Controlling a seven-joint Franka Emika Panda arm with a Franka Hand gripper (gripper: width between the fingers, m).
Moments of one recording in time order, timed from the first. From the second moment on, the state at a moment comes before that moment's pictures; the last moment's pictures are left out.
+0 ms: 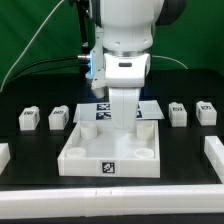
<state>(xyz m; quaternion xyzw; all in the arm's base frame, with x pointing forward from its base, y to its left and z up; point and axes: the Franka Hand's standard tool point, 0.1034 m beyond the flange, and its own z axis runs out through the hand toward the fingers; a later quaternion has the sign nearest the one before) 0.418 0.014 0.020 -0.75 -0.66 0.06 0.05</state>
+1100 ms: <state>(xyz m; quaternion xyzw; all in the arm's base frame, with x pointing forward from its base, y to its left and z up) 0.457 0.061 0.020 -0.72 -0.69 0.04 0.04</state>
